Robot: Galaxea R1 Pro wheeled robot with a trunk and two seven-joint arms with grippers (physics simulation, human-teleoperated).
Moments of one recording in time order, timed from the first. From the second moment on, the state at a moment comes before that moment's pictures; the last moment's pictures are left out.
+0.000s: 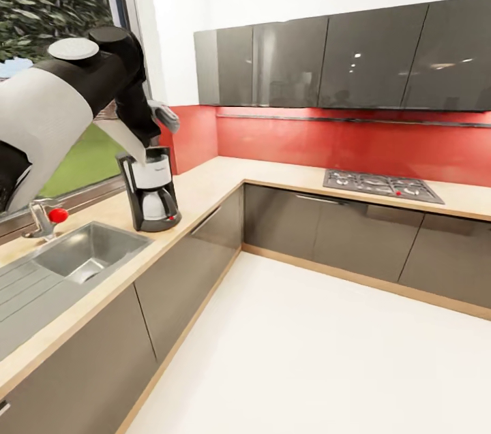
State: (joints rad) left arm -1.97 0.05 -0.78 -0.31 -0.96 0.94 -1.54; right arm -0.01 -0.04 -0.13 -0.19 0.09 -0.15 -0.01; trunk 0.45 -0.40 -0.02
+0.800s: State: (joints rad) left arm -1.97 0.05 -0.83 -0.31 -0.96 0.94 -1.54; right arm -0.01 -0.04 -0.13 -0.19 0.09 -0.15 -0.01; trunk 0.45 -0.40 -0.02
